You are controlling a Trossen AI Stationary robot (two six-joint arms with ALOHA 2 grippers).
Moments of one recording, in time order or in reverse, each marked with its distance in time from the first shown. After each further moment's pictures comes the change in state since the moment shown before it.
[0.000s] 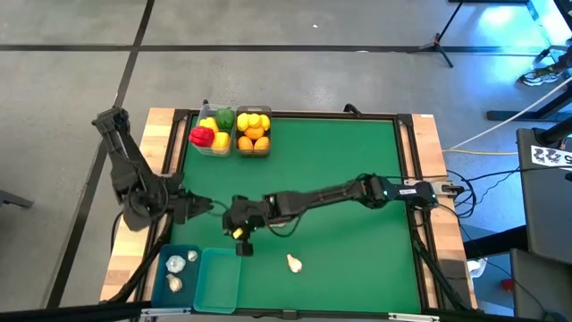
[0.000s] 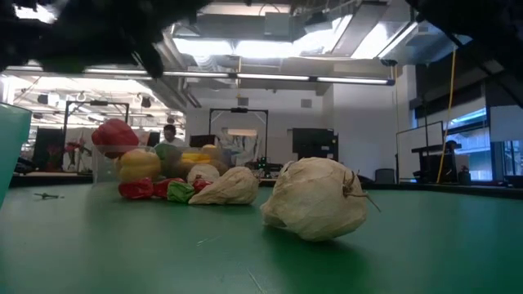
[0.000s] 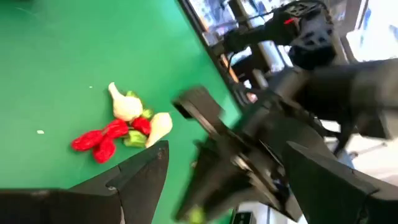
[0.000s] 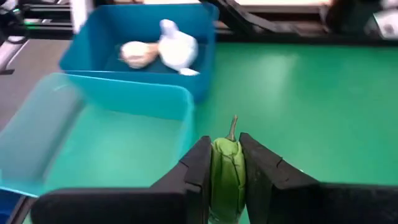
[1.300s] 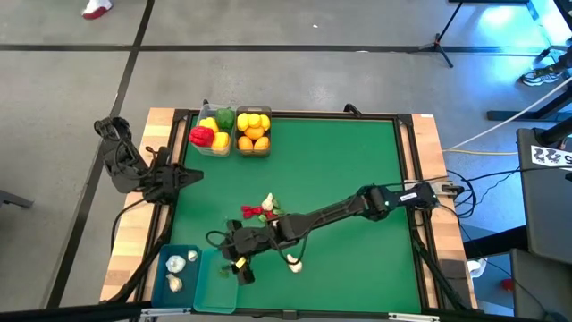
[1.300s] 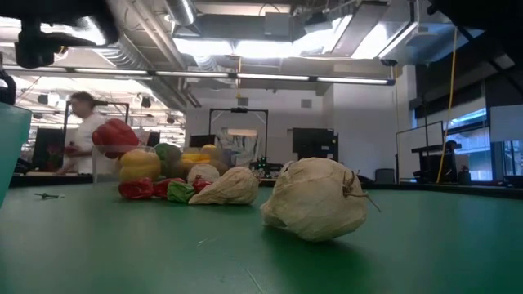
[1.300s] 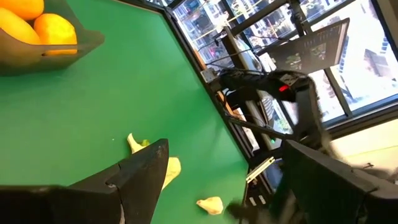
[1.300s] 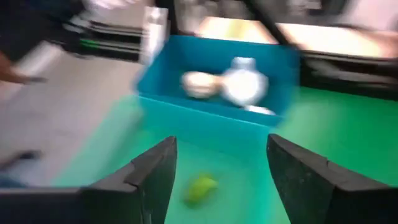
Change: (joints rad) left arm 0.142 -0.391 0.000 -0.178 0.024 0.225; right arm 0.103 0.021 -0.002 0.165 0.057 -0.041
